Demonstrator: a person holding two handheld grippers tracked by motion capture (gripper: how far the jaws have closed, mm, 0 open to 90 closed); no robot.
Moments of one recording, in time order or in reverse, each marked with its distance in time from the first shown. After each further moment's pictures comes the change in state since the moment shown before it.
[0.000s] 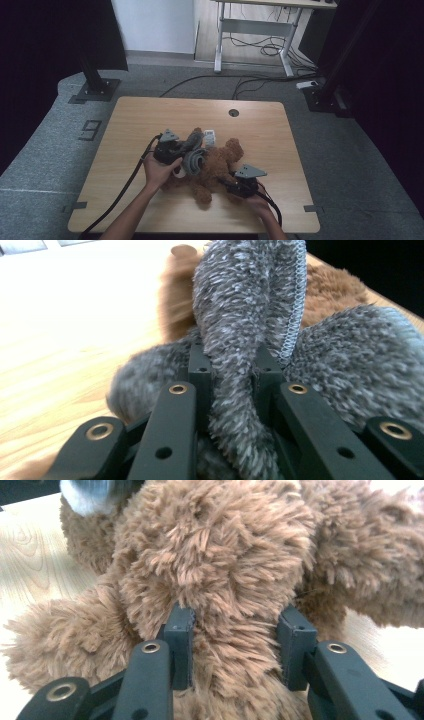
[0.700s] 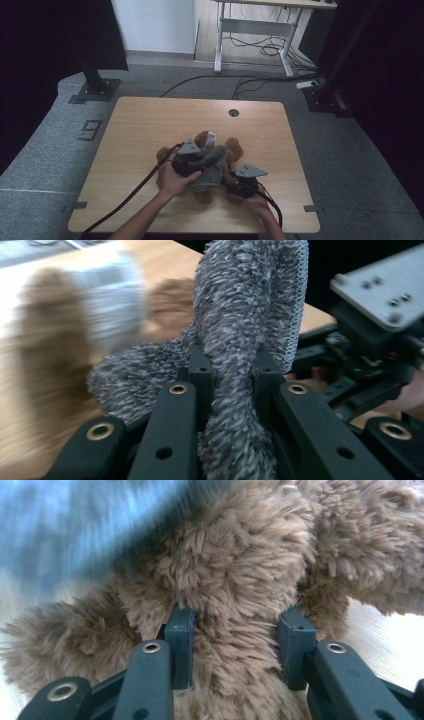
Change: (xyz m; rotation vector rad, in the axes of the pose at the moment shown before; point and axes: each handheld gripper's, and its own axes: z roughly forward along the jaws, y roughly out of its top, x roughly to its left) left arm -0.088 0.011 0.023 0.014 -0.242 0.154; right arm -0.002 -0.002 0.000 0.000 0.013 0.033
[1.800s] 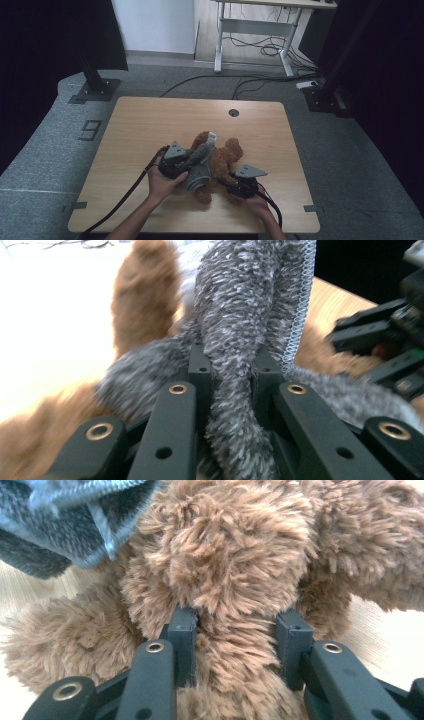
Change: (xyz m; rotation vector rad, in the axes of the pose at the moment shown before) left arm 0.025 -0.021 -0.028 -0.044 0.132 -0.025; right arm 0.001 -0.001 0.000 0.013 0.000 0.010
